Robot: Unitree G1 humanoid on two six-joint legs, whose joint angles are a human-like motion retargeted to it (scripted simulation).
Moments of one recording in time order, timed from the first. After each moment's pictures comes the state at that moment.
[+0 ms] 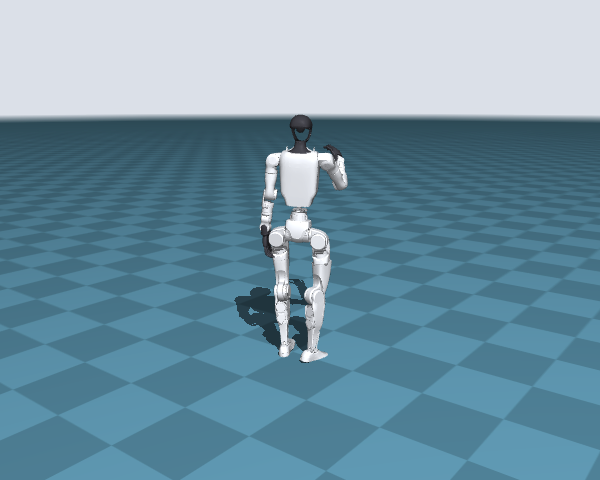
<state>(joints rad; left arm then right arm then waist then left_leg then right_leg) 0.09 0.09 0.07 1.54 0.23 -0.06 -0.20 -0.58 -0.41 0.06 -0.09 -0.47 0.04 0.17 0.02 0.00 -0.12 -0.05 -0.10 0.03 0.04 -0.13 0.01 0.07 -0.11 -0.60 0.04 0.01 0.13</state>
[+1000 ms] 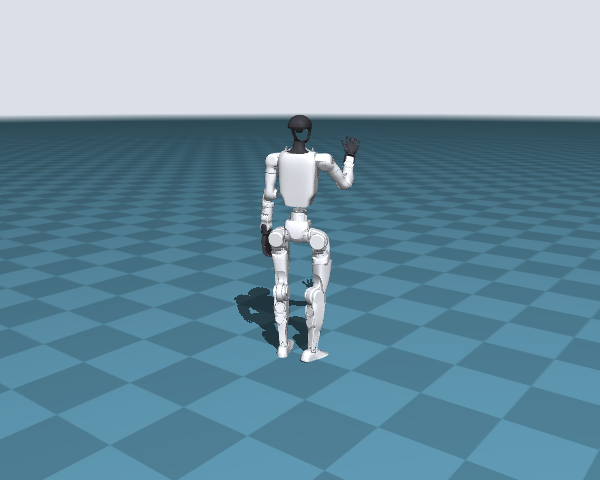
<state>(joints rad) 0.08 0.10 0.03 1.55 0.22 -0.12 -0.07 -0.59 -0.50 0.00 0.02 -0.77 0.01 -0.36 -0.07 0.02 -0.13 -0.03 -0.07 0.05 0.04 -0.15 0.02 0.05 -0.11 -0.56 0.05 0.00 0.13</state>
